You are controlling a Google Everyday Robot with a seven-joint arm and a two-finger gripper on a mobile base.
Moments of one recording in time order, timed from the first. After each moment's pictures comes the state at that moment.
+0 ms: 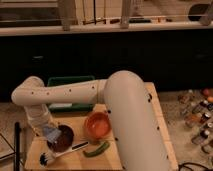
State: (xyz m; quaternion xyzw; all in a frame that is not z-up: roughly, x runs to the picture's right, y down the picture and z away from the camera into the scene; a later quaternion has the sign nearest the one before) arm -0.304 0.221 0.701 -0.20 -0.40 -0.77 0.45
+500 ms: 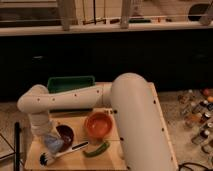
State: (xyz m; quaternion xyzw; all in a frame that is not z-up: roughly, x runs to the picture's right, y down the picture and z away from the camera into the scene) arm -0.273 0.263 0.695 -0.22 -0.44 -0.75 0.44
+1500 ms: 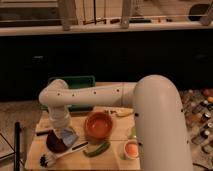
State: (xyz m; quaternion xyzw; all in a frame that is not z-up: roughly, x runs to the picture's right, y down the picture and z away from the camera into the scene) arm -0.216 0.220 0.716 -0.24 -0.39 -0.72 0.52
